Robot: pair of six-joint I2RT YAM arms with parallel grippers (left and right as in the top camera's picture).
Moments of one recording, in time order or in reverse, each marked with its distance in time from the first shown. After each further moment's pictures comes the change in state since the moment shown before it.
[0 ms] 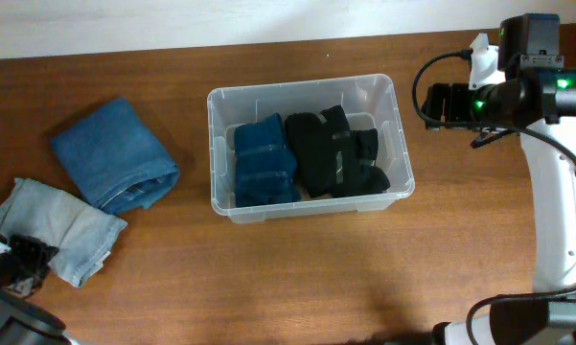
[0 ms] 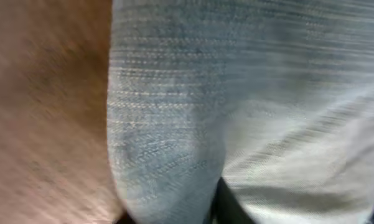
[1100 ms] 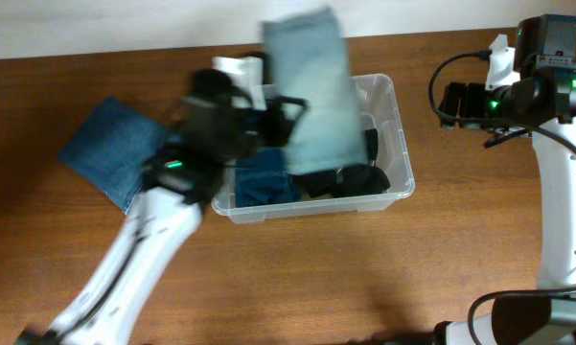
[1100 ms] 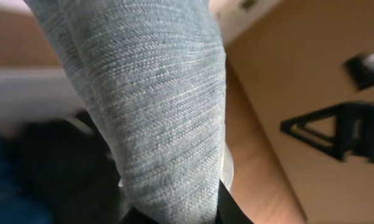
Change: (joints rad) left arm -1.449 -0.320 0.278 0.369 0.002 -0.360; right arm -0.064 0.000 -0.001 -0.004 0.042 0.012
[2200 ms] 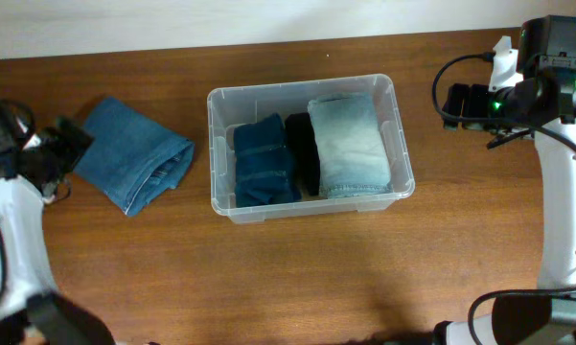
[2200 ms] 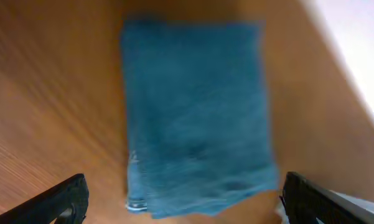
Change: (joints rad) left arm 0.929 0.111 0.028 -0.494 -0.223 0.093; right arm -0.008 0.000 0.000 -0.011 0.007 0.000
